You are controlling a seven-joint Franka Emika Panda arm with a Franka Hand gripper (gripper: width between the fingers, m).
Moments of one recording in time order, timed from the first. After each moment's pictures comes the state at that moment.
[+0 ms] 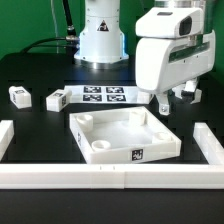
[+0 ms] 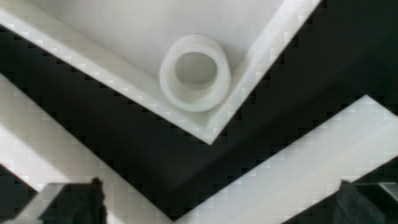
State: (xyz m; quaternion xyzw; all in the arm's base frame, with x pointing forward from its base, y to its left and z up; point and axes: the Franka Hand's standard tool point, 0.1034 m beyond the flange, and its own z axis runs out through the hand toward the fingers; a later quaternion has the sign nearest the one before) arm 0.613 0.074 0.088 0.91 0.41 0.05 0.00
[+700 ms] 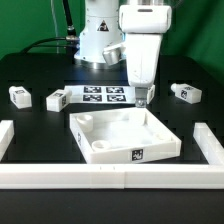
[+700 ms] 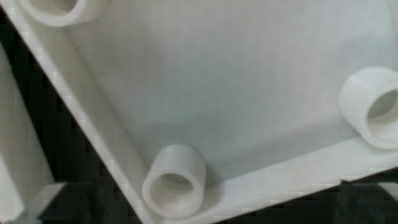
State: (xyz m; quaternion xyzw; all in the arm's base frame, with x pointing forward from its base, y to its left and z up) arm 0.574 0.022 0.084 0.75 0.66 0.05 0.04
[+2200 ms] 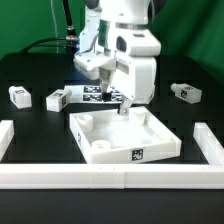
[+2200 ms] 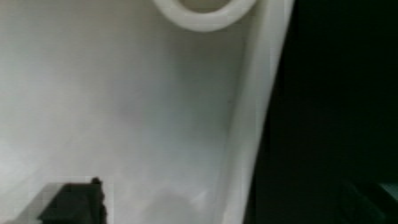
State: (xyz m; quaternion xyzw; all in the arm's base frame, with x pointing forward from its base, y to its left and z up) arm 0.495 -0.021 0.032 0.57 0.82 -0.02 0.04
